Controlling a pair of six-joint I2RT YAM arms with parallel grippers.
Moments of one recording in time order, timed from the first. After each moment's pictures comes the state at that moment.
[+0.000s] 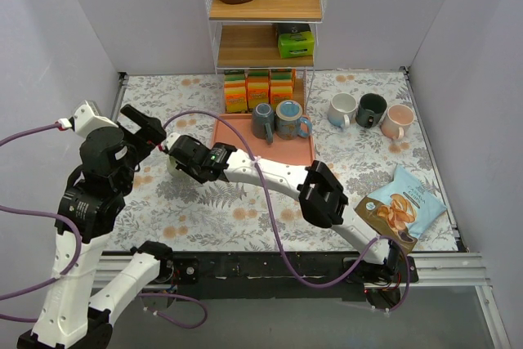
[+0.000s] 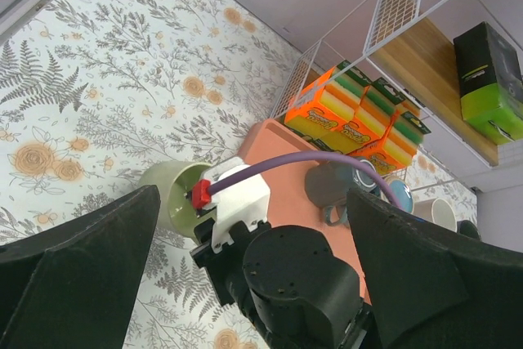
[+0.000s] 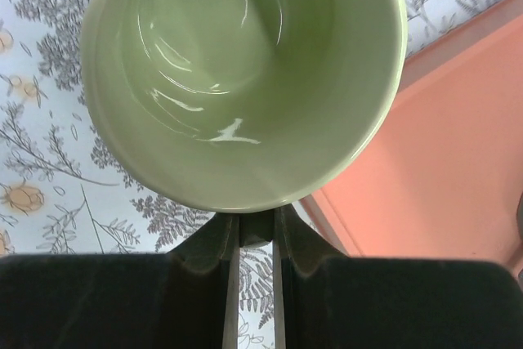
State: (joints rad) left arm -0.31 0.76 1.29 -0.84 -0.49 -0.72; right arm 1.20 2.35 2.19 -0.70 0.28 0.03
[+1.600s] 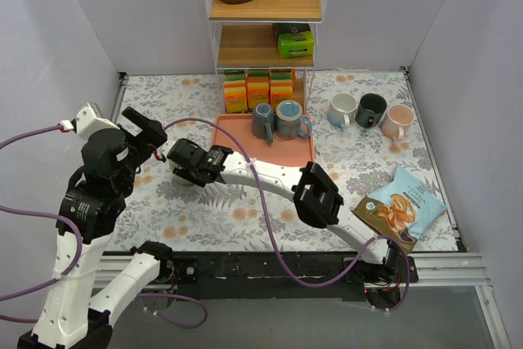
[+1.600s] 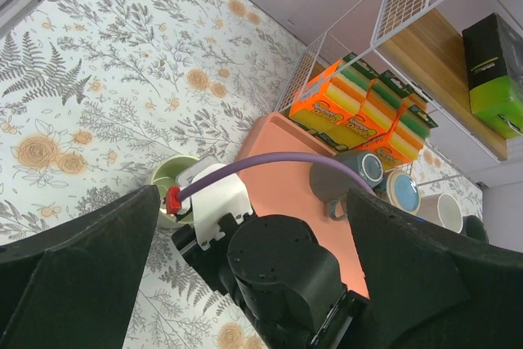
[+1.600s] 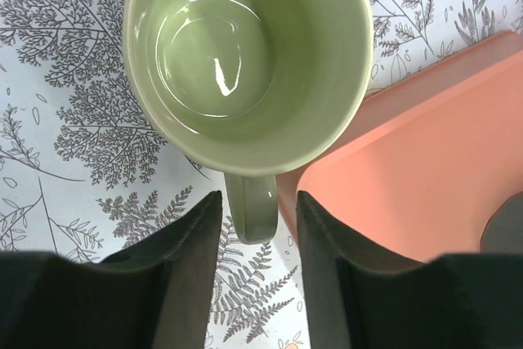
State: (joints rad) left arm -0.31 0.75 1.26 -0.85 -0.48 -0.72; right arm 1.21 2.40 2.22 -0.72 0.29 -0.13
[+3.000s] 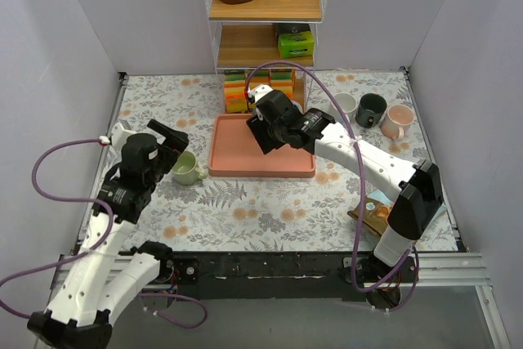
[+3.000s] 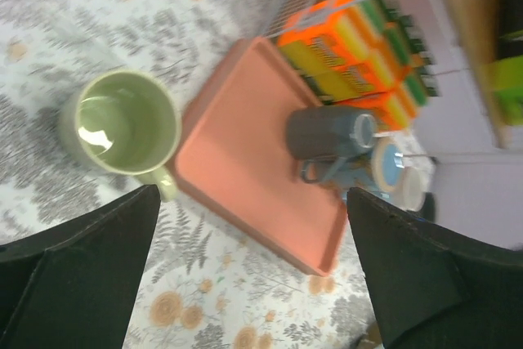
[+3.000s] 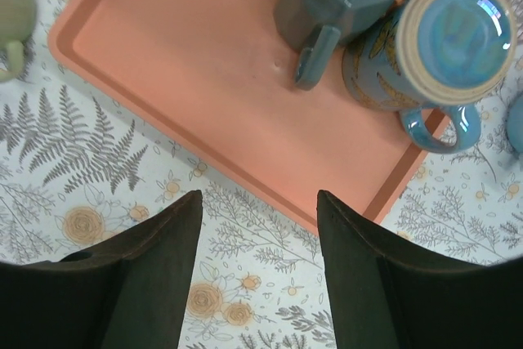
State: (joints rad) left arm -0.31 0.72 0.91 -0.63 -0.33 -1.03; right arm 0.89 1.68 1.57 -0.72 0.24 0.12
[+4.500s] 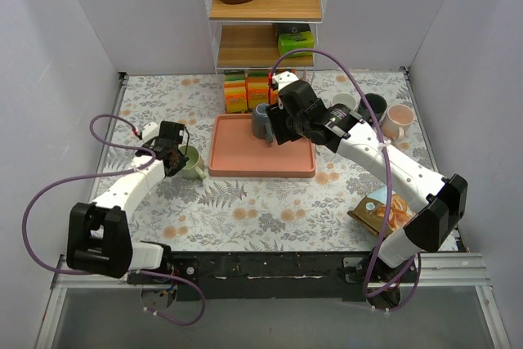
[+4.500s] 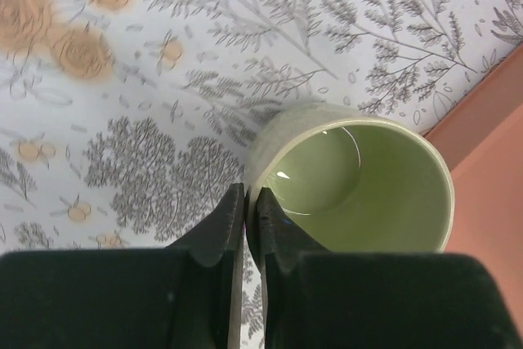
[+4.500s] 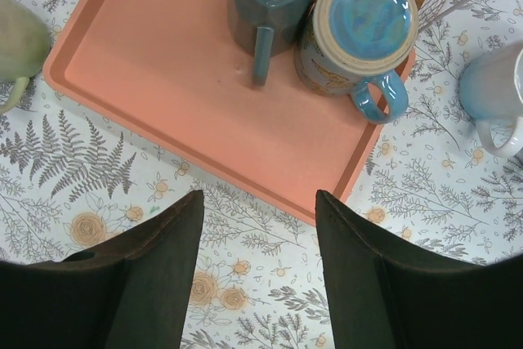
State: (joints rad) left arm -0.19 1.28 0.80 -0.55 -0.42 -0.90; right arm 0.82 1.54 1.57 -0.77 0.26 0.18
